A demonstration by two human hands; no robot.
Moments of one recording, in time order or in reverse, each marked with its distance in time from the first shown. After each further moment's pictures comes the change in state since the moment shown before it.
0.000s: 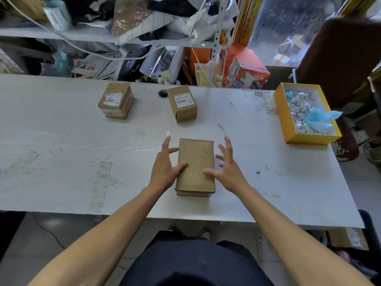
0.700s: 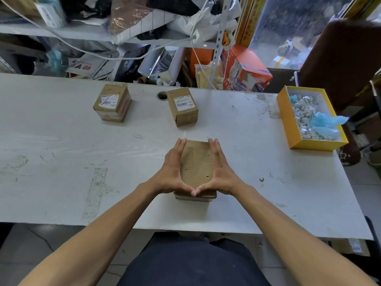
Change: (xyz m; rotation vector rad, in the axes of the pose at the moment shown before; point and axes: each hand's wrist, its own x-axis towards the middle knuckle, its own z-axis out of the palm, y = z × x) left_hand 0.029 -0.011 -0.004 0.078 -0.395 0.224; right_hand 0.031 -0.005 0.011 -0.210 -0.197 -0.174
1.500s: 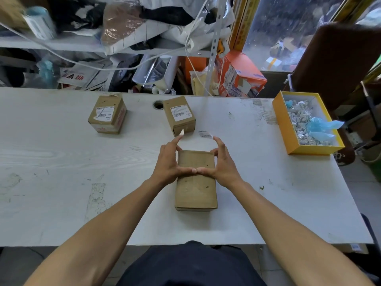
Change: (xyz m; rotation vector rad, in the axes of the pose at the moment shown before) left_hand 0.057 -0.004 -0.023 0.014 0.284 -0.040; right_hand 0.045 0.009 -0.013 0.020 0.253 0.158
